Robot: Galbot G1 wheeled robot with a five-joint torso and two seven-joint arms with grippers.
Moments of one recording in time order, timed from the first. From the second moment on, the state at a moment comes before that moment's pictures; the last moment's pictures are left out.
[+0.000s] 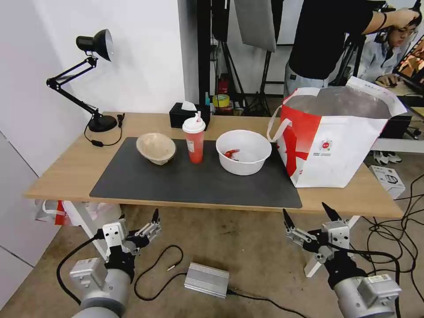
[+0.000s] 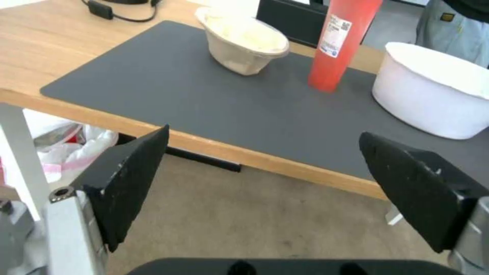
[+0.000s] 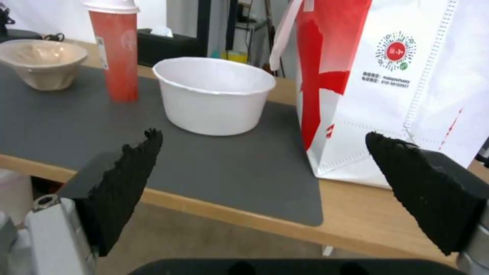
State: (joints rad) left arm 1.76 -1.26 -0.42 -2.50 -0.45 0.34 -0.44; right arm -1.92 1.07 0.57 2.50 0.25 -0.13 0.25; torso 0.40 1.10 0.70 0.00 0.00
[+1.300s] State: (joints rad) left arm 1.76 -1.26 -0.45 -2.50 -0.33 0.27 -0.38; right arm -1.61 0.65 0.67 2.47 0.64 -0.05 0.12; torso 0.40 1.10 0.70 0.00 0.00
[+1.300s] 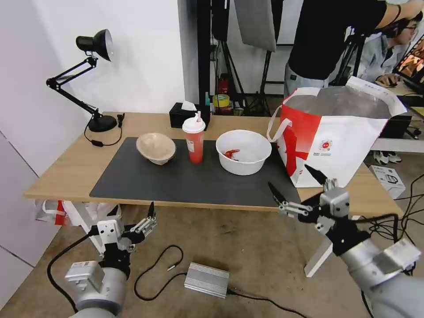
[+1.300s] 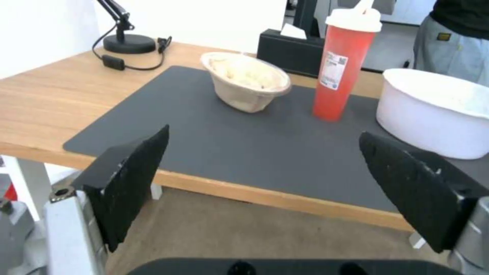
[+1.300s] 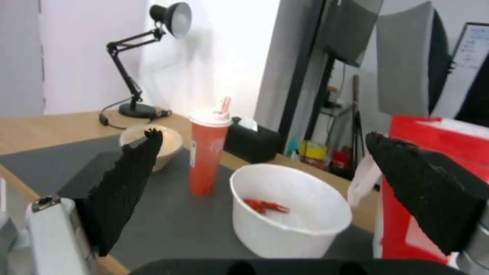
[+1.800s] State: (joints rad) left arm 1.76 -1.26 -0.45 -2.50 -0.33 0.26 -0.37; right arm -1.50 0.48 0.66 2.37 0.78 -0.03 0.00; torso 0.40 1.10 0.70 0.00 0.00
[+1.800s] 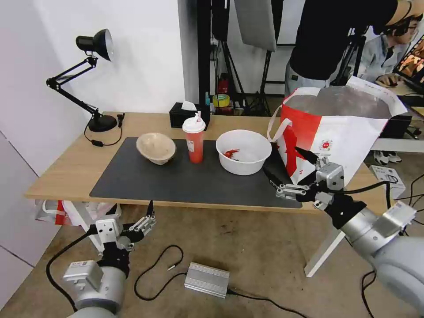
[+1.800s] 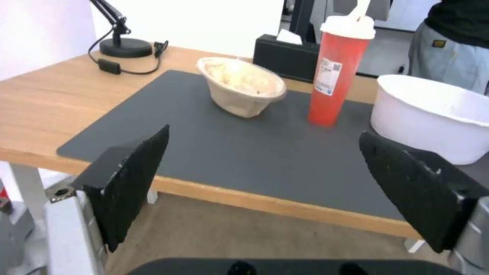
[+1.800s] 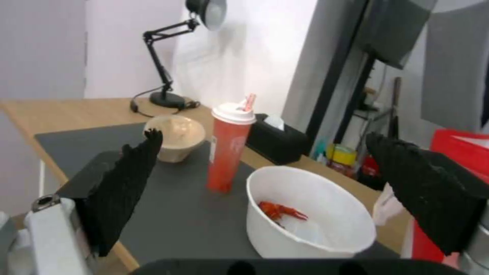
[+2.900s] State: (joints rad) left arm 1.75 -1.27 -0.44 -2.48 -0.32 0.24 -0.35; right arm -1.13 0.27 0.57 2.13 0.91 -0.05 -0.40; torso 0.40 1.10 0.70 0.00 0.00
